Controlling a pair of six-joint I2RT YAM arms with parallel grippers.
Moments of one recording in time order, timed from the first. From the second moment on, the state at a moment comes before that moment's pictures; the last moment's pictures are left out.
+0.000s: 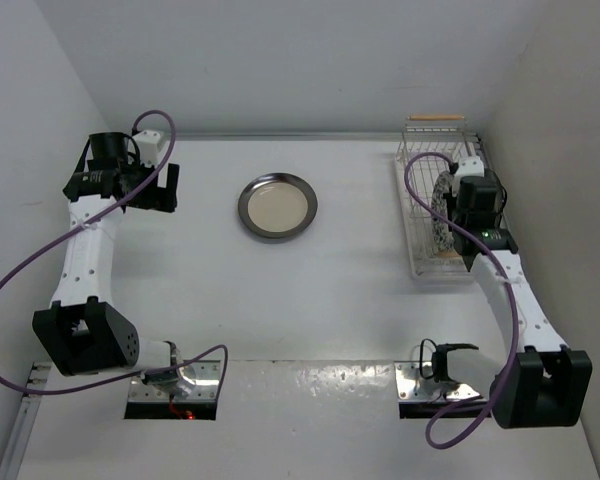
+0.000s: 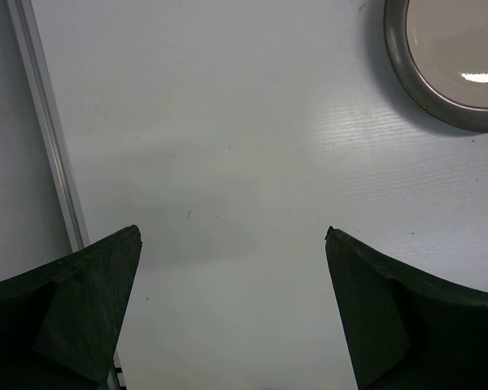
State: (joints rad) left arm 0.18 1.36 1.40 -0.84 0.16 0.27; right arm 0.00 1.12 0.85 -0.31 0.33 -0.20
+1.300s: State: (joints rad) left arm 0.26 1.32 1.21 -0.82 0.07 0.26; right arm 0.47 1.94 1.35 -0.07 0.04 0.47
